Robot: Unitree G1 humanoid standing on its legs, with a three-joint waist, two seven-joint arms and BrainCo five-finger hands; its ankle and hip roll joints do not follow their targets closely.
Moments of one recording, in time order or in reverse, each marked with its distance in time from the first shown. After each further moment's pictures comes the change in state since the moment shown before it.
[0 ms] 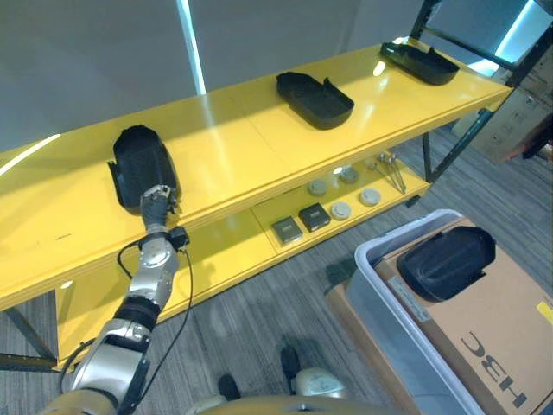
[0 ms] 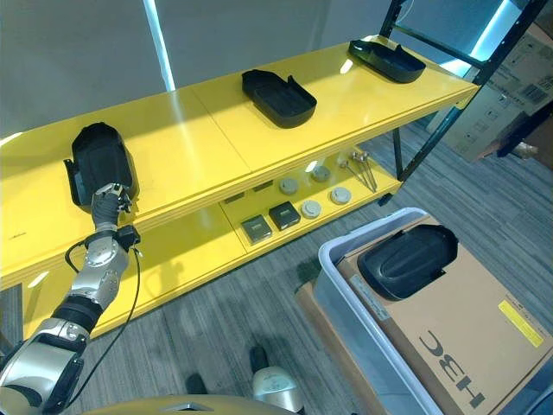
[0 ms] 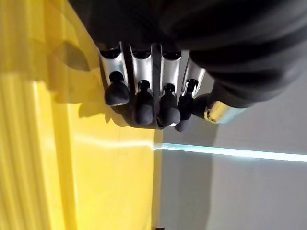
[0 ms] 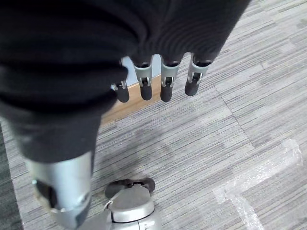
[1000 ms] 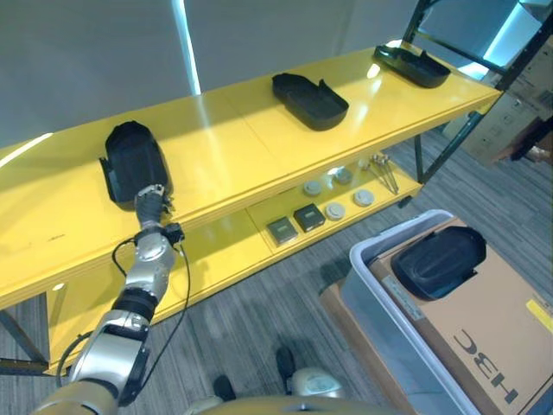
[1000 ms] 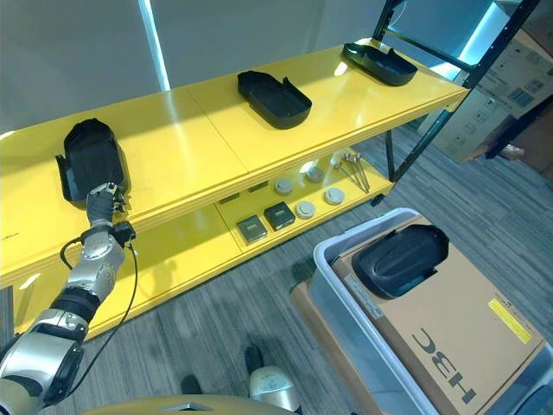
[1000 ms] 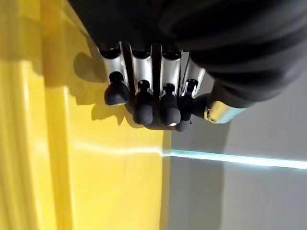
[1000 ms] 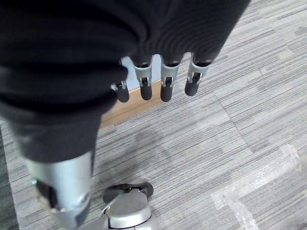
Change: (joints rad) left arm -0.075 0.016 0.028 0.096 0.001 0.042 0.000; right arm 0.000 -0.001 0.002 0.001 -0.007 0.000 0.000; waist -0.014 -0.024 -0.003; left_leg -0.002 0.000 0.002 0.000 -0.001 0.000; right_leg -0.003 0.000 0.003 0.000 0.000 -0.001
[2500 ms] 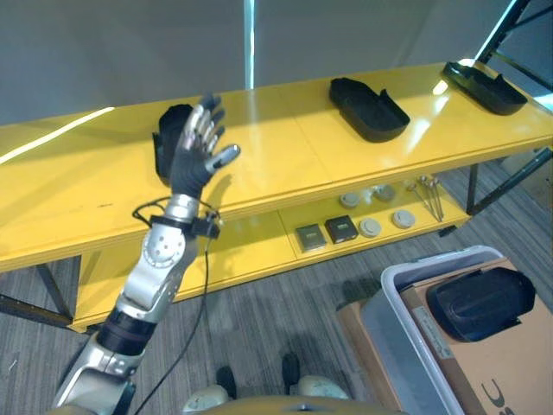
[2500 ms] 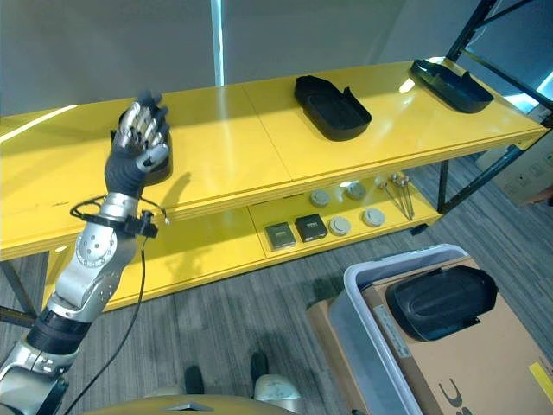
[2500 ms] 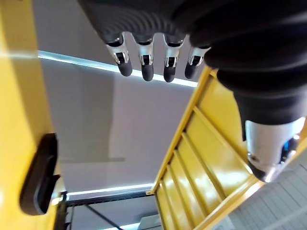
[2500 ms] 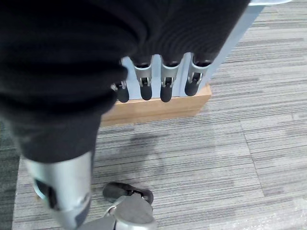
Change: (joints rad) left arm 0.246 0.050 -0.118 -0.974 0.057 0.107 -0.235; right arm -0.020 -0.002 0.025 -0.001 -0.079 0.026 -0.047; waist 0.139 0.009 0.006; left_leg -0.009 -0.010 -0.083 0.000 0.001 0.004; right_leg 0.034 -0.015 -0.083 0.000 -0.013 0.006
